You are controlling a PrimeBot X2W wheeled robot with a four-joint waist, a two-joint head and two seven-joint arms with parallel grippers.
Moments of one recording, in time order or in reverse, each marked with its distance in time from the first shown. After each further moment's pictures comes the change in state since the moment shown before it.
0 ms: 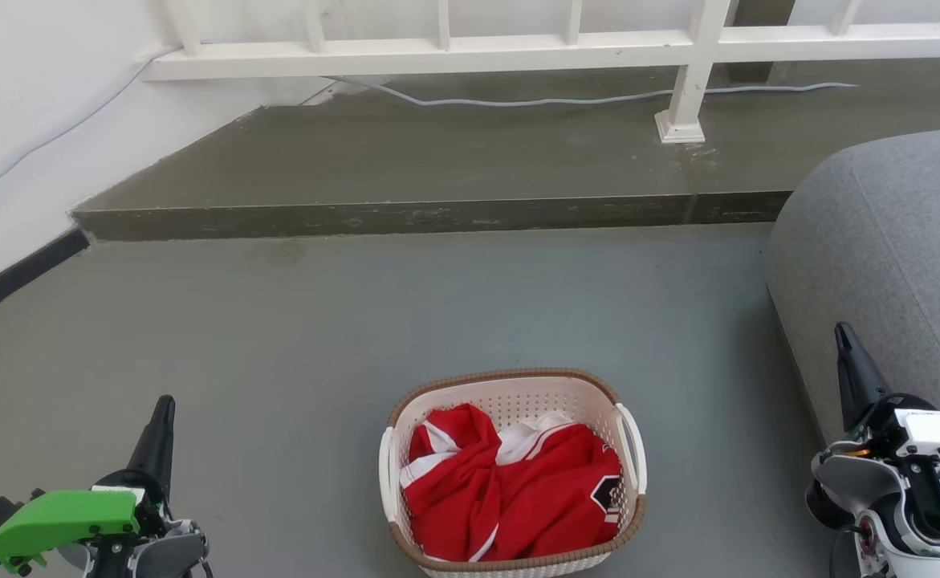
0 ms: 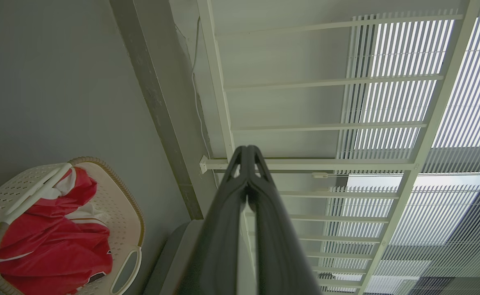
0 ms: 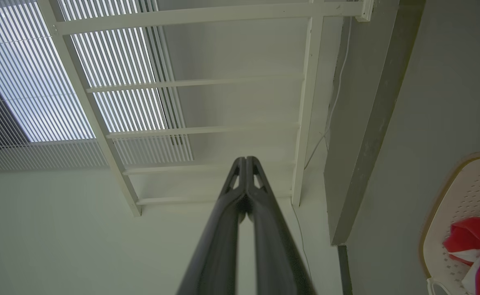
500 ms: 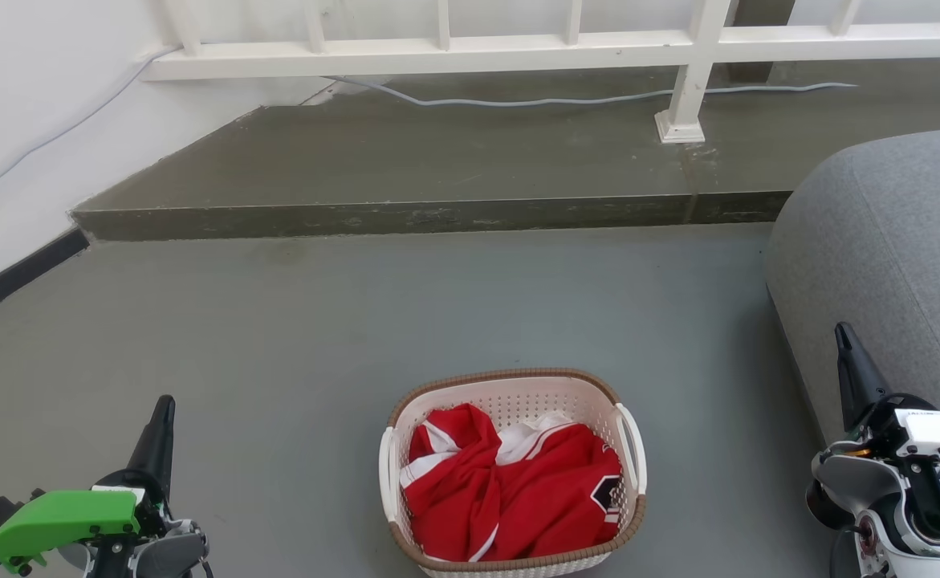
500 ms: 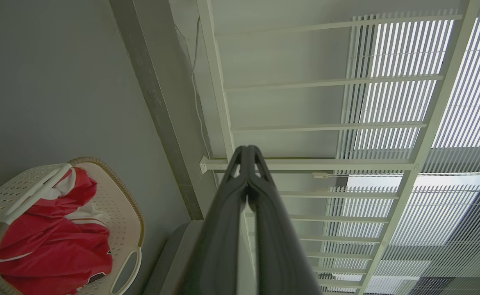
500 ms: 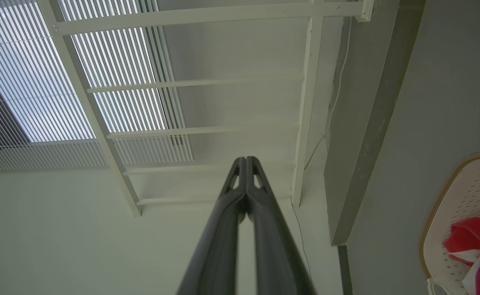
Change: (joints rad) left arm 0.000 -0.002 0.002 0.000 0.003 0.000 0.000; right arm 0.000 0.000 -0.001 0.000 0.000 0.000 0.000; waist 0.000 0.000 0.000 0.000
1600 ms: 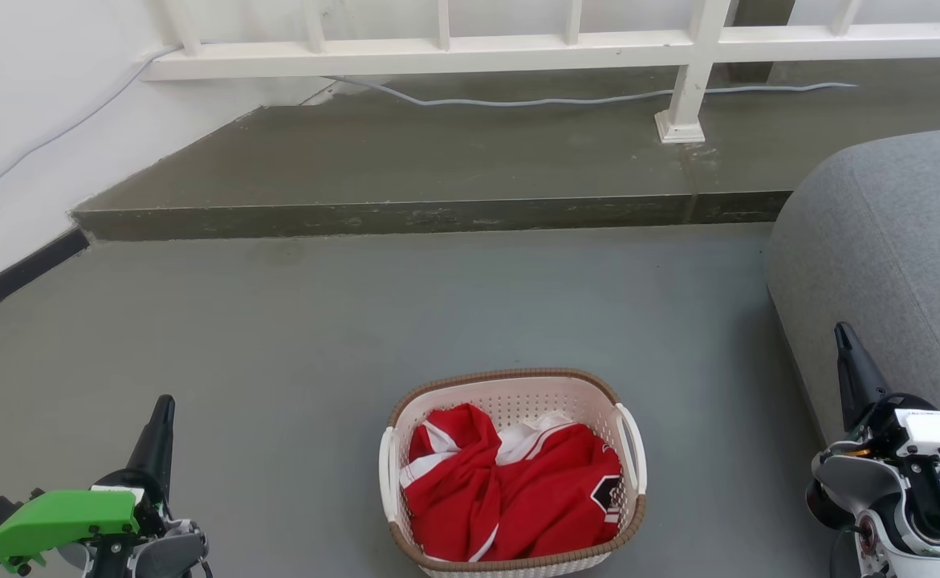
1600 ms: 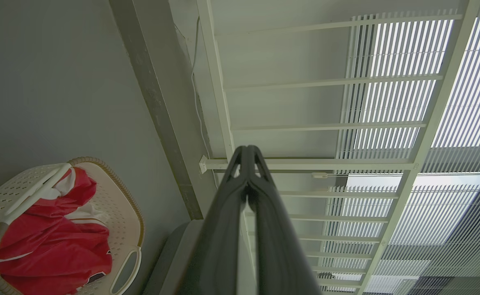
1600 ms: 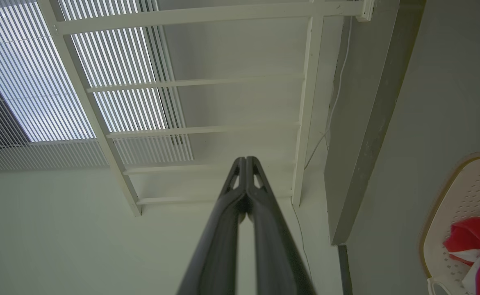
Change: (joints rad) left arm 0.000 -0.002 0.005 -0.001 0.002 0.000 0.006; right arm 0.000 0.001 -0.002 -0.001 -0.002 0.000 0.003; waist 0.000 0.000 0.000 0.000
